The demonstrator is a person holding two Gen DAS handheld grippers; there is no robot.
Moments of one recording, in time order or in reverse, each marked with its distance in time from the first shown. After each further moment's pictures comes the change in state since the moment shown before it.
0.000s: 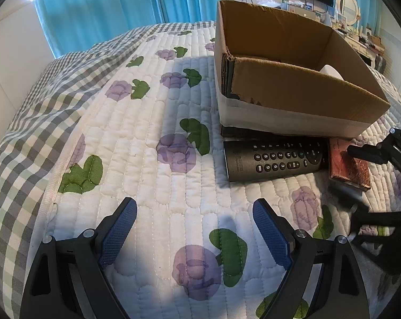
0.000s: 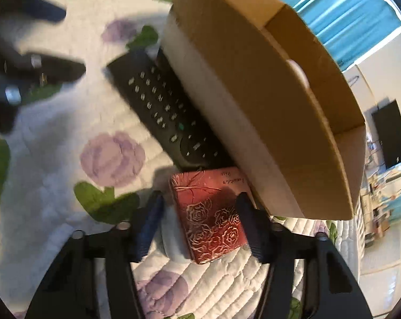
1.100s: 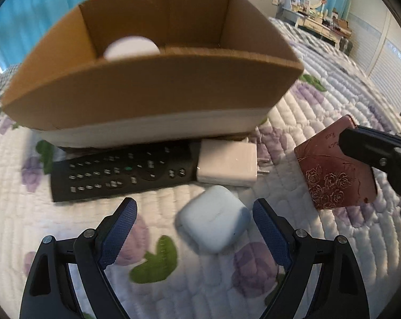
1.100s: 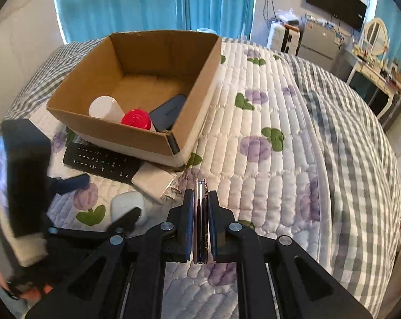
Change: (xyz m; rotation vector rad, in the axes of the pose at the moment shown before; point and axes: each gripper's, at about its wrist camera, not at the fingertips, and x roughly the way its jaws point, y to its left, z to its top) left arm 0.013 -0.139 0.014 0.096 0.090 -0.206; right arm -0.065 -0.131 -0.086 0.725 -0.016 0.148
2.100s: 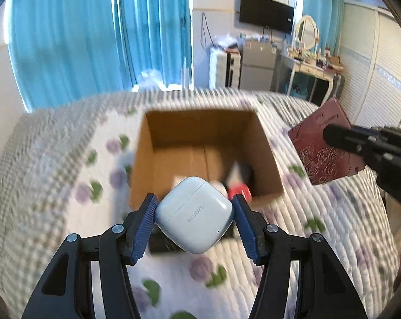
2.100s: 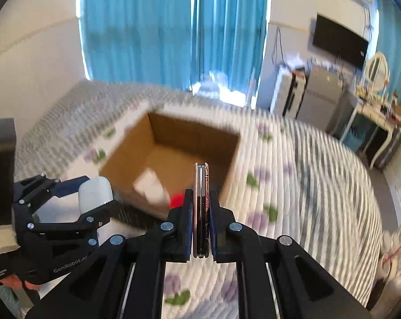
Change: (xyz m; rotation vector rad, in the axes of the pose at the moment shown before) left arm -0.156 0.075 0.067 0.011 -0.281 0.037; right arm -0.110 0.041 0.082 -0.077 -0.245 0.028
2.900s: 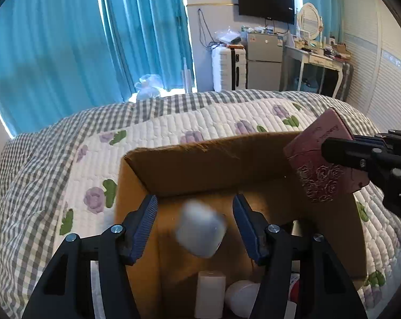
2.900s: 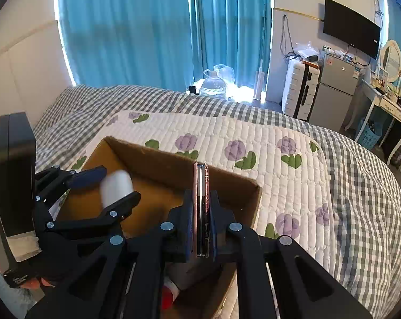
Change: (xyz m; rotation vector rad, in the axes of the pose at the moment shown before) left arm 0.149 0.007 0.059 0.078 0.006 0.036; right arm 0.162 -0.040 0.057 0.063 0.046 0.065
